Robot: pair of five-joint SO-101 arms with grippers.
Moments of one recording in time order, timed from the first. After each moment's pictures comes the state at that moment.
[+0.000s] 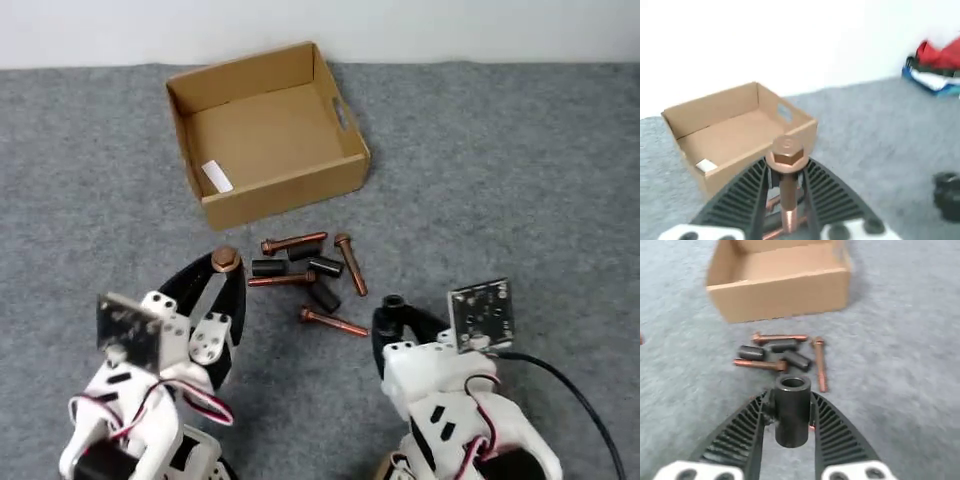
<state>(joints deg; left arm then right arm) 18.5 -102.4 65.8 61.6 12.4 -25.4 -102.3 61.9 80.0 -10.9</state>
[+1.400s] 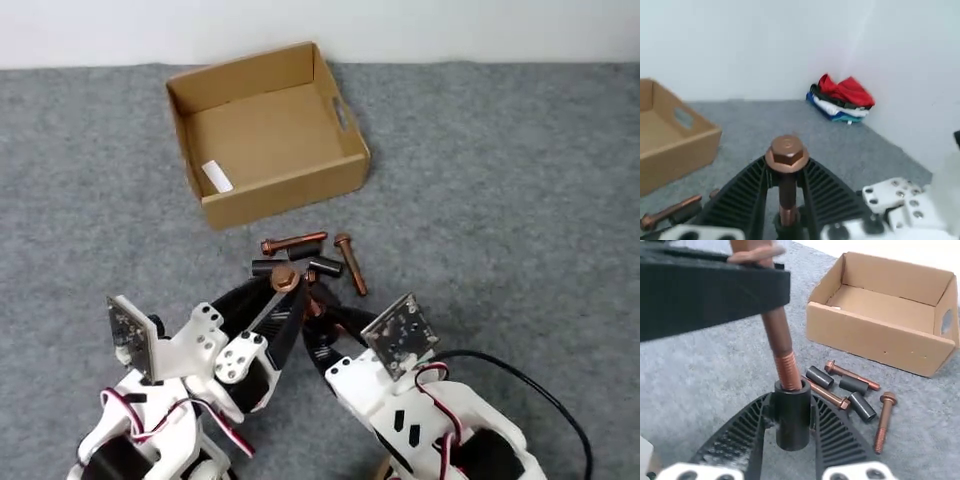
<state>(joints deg) 36.5 -103.6 70.3 54.4 29.0 -44.7 -101.3 69.4 64.1 0.7</state>
